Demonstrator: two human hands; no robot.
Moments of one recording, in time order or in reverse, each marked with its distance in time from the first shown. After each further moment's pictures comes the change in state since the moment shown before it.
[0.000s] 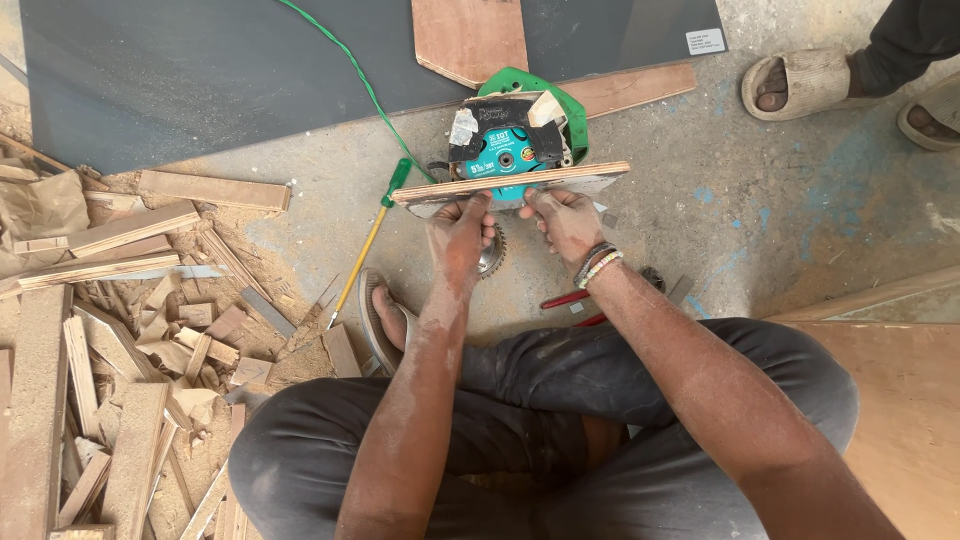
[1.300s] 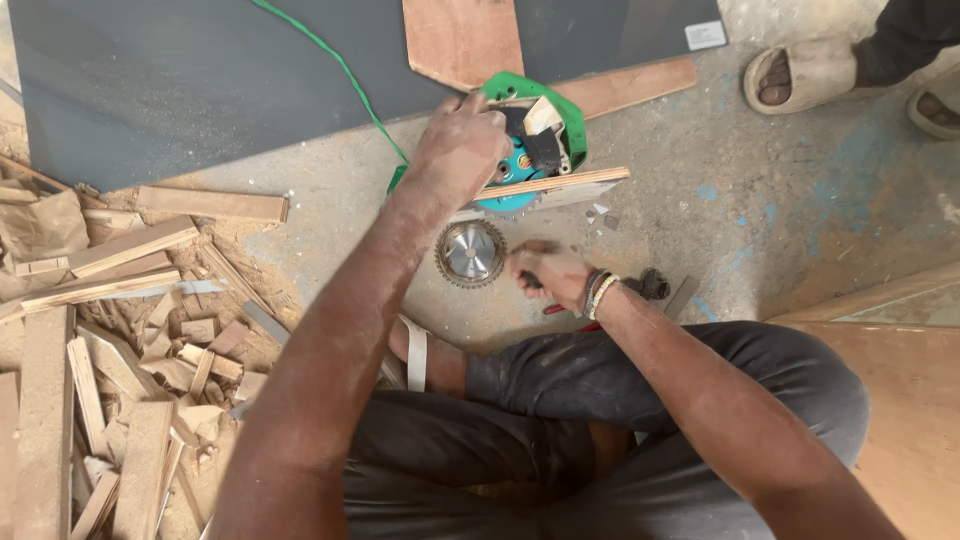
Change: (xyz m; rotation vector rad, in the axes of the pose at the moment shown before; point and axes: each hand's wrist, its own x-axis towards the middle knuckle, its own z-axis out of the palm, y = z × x) left_hand 0.051 0.127 0.048 1.853 -0.577 0.964; right_hand 0.006 0.061 -0.007 -0.007 -0.457 0.244
